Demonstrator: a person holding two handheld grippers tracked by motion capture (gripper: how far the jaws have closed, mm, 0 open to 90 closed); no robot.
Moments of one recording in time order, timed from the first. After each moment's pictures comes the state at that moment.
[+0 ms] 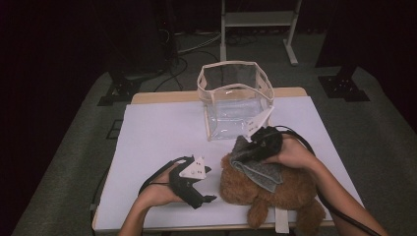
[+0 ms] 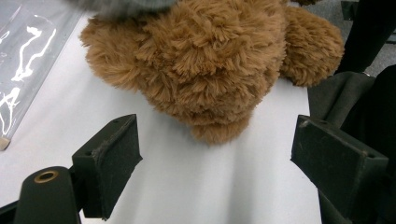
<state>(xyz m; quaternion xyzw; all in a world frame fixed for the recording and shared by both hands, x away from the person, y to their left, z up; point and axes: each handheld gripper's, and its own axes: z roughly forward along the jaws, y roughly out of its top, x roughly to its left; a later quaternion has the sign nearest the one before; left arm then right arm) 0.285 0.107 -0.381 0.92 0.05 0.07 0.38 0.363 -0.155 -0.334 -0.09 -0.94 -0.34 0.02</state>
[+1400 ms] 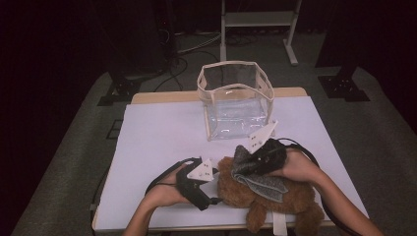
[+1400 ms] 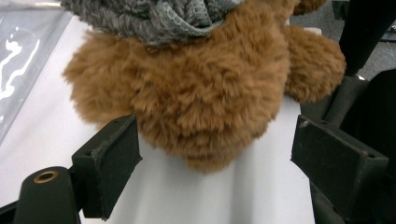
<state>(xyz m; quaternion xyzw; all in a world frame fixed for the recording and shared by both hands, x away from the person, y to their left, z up) 0.282 0.084 -0.382 0.92 0.04 0.06 0.38 0.328 -0.155 -0.338 -0.05 -0.94 -0.35 0.00</state>
